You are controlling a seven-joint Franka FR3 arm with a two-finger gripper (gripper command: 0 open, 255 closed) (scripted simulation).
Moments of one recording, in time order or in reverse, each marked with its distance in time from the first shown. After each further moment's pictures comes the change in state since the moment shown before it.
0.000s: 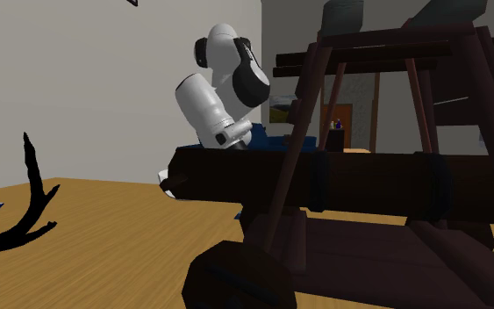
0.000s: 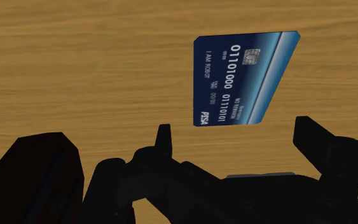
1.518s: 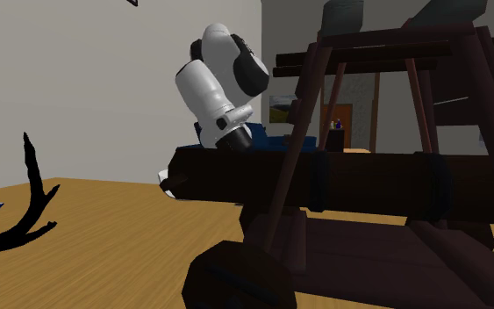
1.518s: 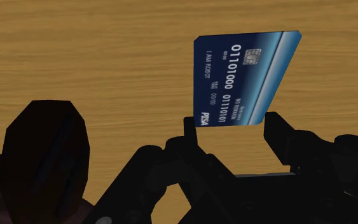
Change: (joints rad) arm -0.017 -0.082 0.019 0.006 -0.121 -0.015 0.115
